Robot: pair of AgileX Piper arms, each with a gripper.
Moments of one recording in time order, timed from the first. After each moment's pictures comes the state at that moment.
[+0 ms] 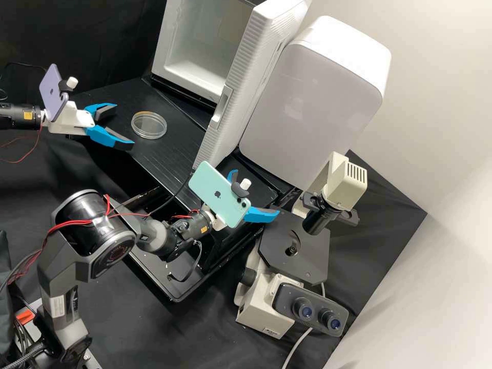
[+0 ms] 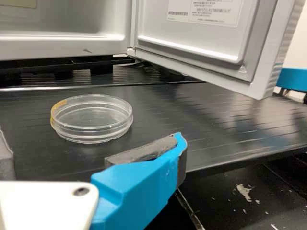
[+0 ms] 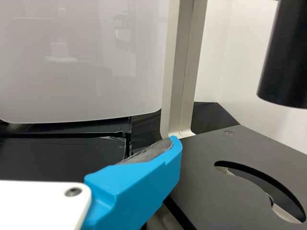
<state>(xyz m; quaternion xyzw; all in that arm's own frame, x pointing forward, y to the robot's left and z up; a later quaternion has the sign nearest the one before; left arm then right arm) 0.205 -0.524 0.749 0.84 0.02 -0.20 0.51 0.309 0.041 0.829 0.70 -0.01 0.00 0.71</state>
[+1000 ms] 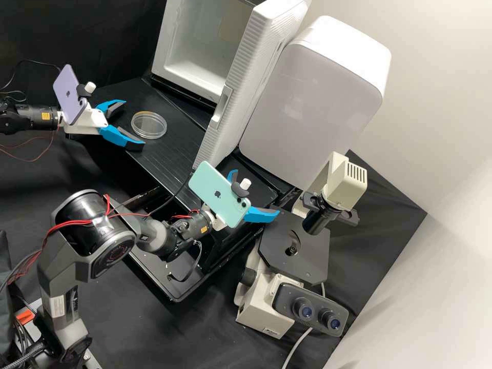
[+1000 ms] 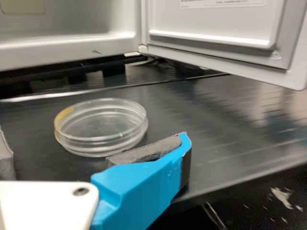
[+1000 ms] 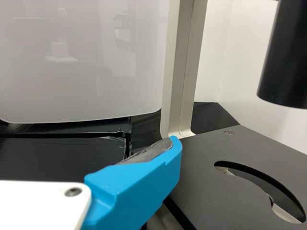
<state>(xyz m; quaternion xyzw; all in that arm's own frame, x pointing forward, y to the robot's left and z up) 0.237 -0.528 0.737 0.87 0.03 -0.16 0.47 0.309 0.041 0.829 0.70 -0.01 0.00 0.71</state>
